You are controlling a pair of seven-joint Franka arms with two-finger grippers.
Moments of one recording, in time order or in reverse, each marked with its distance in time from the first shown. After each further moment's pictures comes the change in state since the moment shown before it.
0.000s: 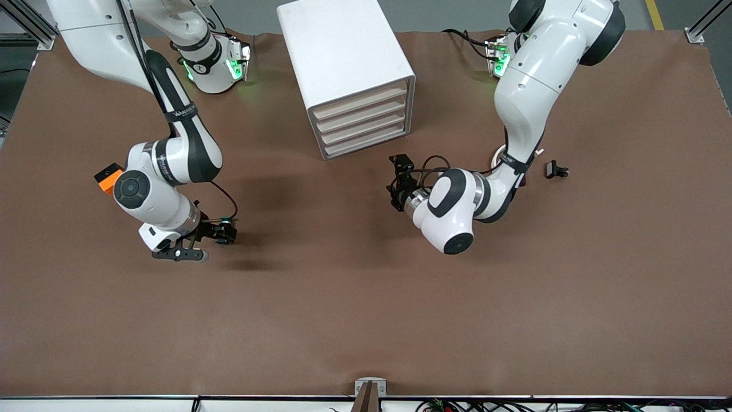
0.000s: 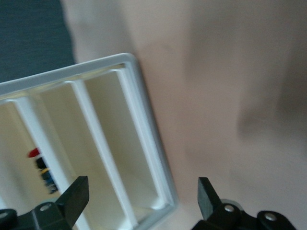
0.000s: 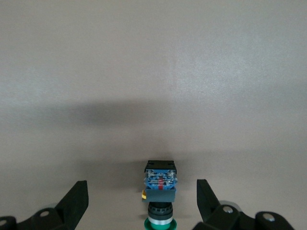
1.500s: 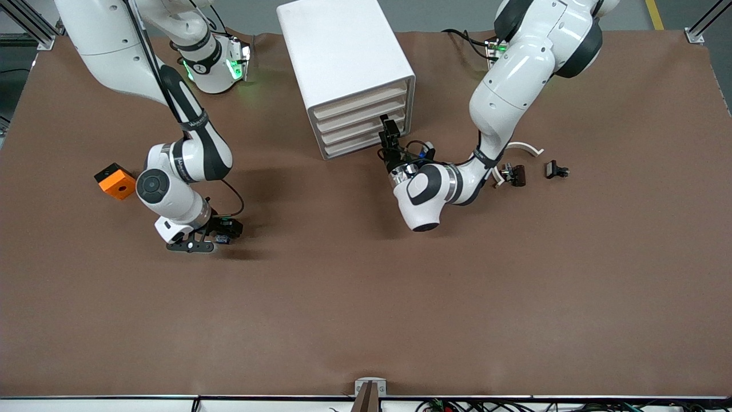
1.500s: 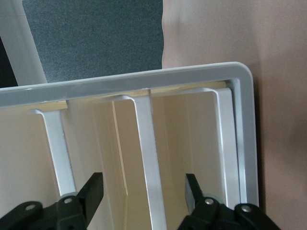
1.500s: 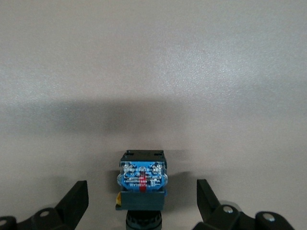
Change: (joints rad) left arm -0.058 0.075 -0.032 -0.107 -0.133 -0.174 -0.089; right arm 0.000 0.057 0.000 -0.112 -0.003 0.162 0.000
